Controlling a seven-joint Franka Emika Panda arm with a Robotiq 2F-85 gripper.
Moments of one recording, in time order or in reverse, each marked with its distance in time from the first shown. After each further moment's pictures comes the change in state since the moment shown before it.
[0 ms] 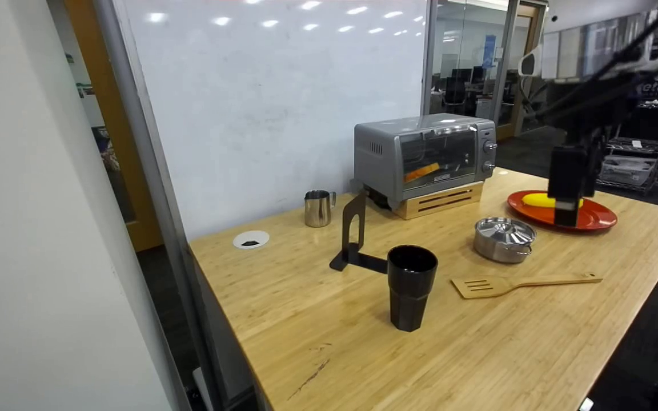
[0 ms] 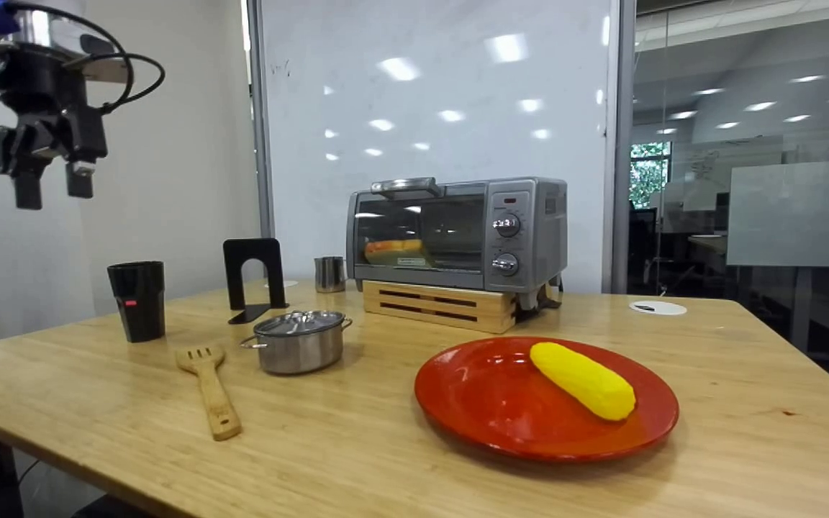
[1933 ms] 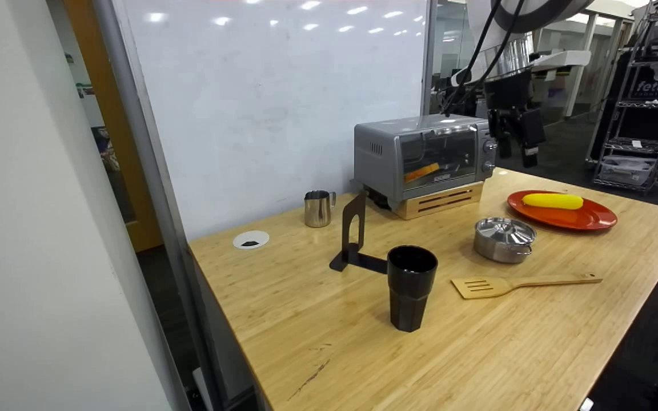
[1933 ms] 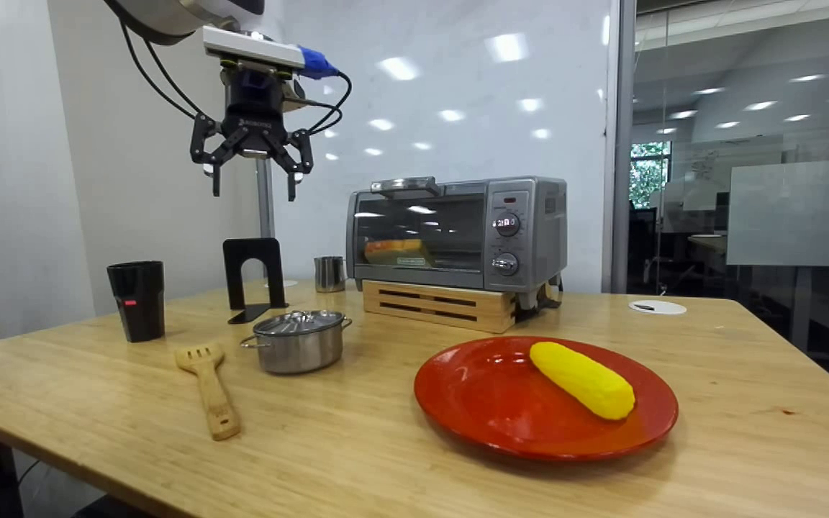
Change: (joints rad) arm -0.114 0.458 -0.243 0.494 -0.141 -0.144 -1.069
